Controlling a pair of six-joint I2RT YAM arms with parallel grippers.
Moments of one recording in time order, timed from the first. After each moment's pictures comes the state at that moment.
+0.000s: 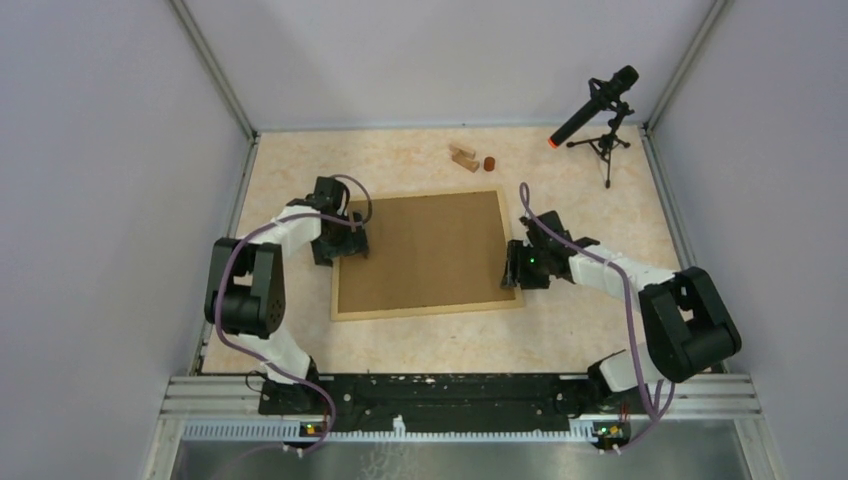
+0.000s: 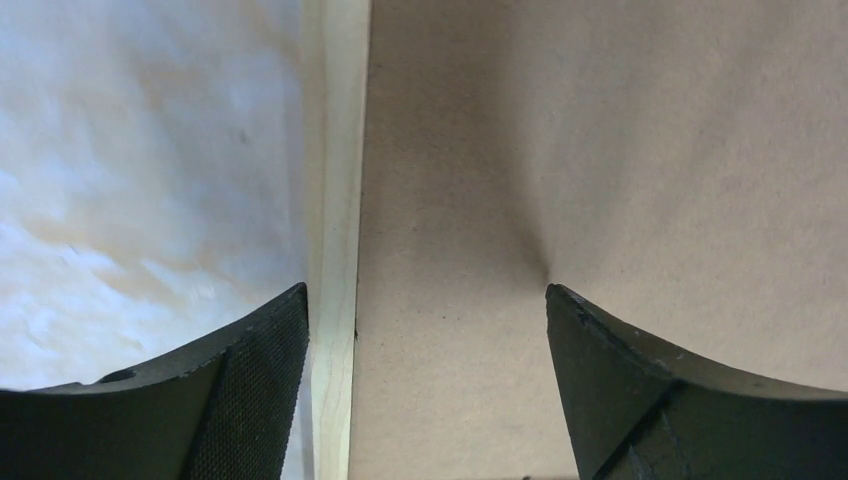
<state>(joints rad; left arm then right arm) -0.16 1.67 1.02 -0.58 0.03 -0.42 0.40 1.46 0.72 -0.30 -0.16 0.44</state>
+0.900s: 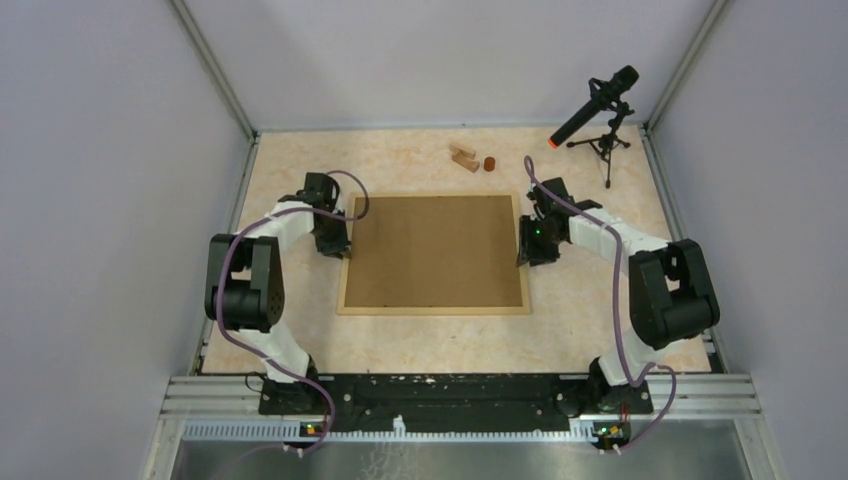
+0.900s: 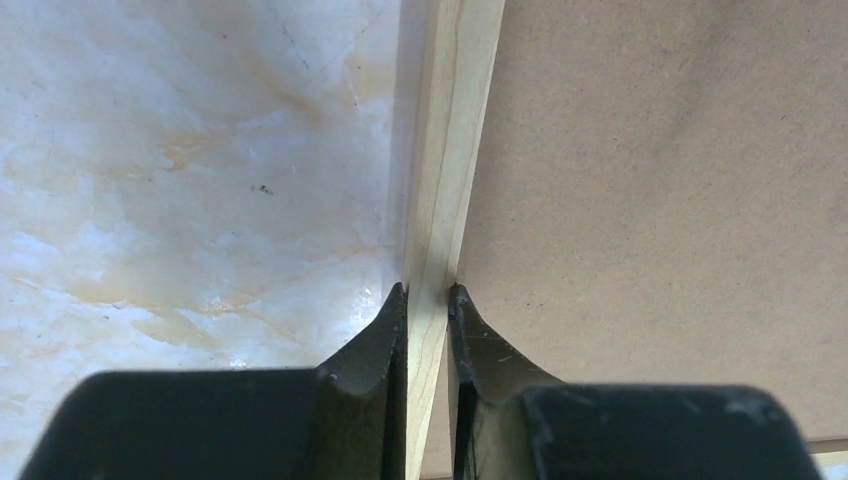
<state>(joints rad) -0.09 1.73 1.10 -0.58 0.10 -0.26 0.31 1.62 1.00 -0.56 -0.13 0.33</state>
